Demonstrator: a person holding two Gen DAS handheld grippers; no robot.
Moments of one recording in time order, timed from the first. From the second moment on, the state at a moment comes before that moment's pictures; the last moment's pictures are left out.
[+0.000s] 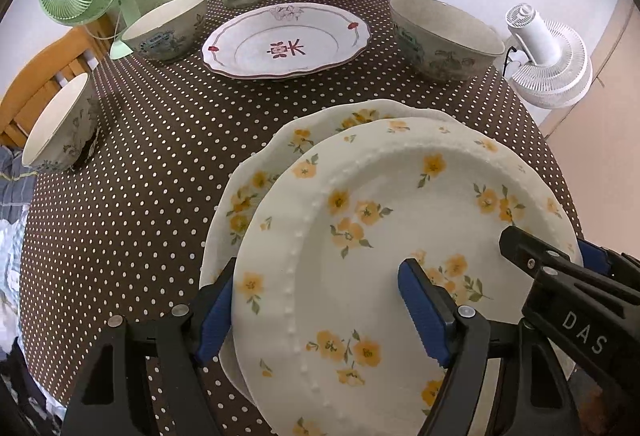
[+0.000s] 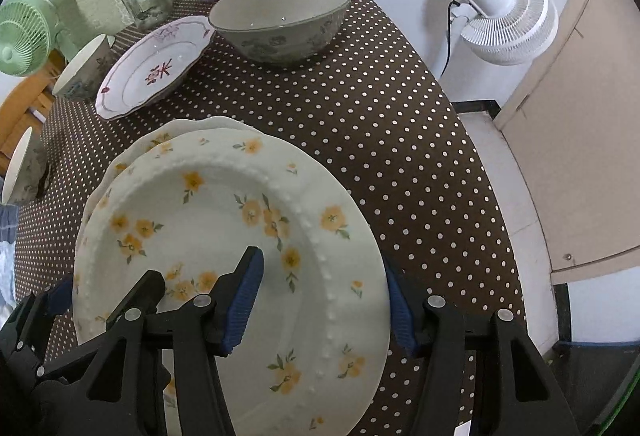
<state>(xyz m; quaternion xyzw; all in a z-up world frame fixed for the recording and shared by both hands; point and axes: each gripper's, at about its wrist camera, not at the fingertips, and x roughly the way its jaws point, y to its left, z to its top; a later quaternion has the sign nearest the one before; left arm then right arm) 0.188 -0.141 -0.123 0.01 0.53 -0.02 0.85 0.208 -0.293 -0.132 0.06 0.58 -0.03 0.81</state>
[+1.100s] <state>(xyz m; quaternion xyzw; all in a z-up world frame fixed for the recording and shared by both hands) 0.191 -0.138 -0.115 0.05 0.52 0.00 0.85 0.218 -0.288 -0.132 0.05 0.57 -0.01 0.82</state>
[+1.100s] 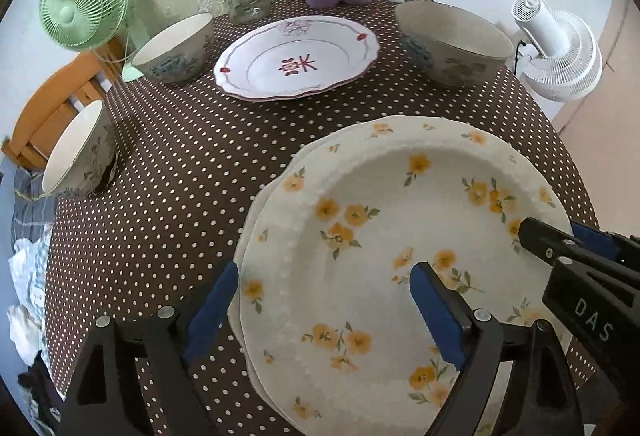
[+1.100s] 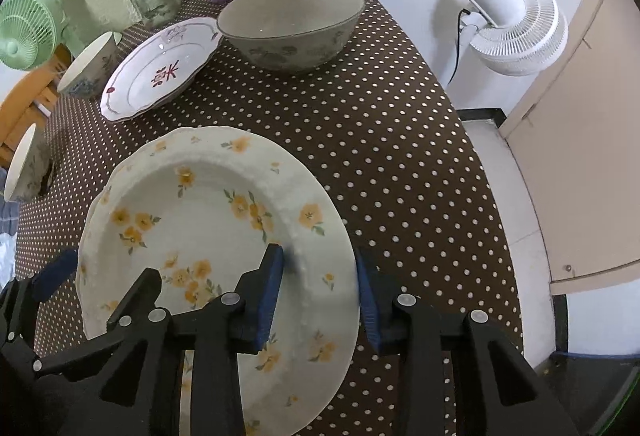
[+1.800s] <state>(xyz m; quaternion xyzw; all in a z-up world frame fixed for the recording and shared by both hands) 0.185 -0.069 -0.087 0.01 0.50 -0.06 0.86 0.212 -0.243 -0.109 0.03 0.56 -0.06 0.83</state>
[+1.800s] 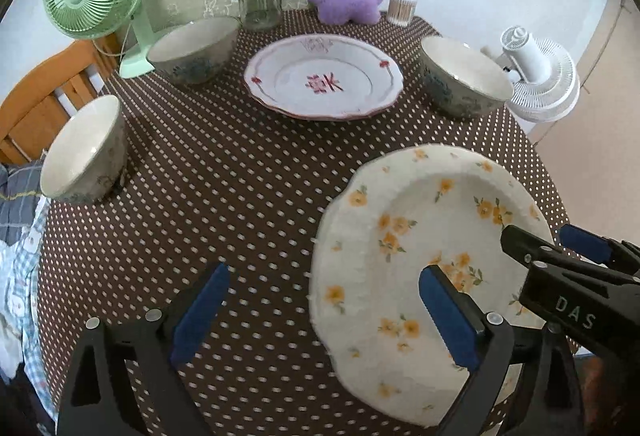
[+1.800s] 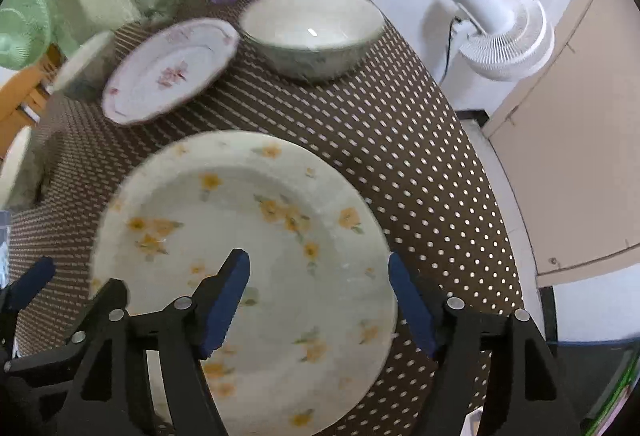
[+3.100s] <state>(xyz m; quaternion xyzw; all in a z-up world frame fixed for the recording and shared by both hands) 0.343 -0.022 -0.102 0.02 0.47 -0.03 0.88 0.367 -0.174 -0.119 0.08 0.51 -0.03 0.86</state>
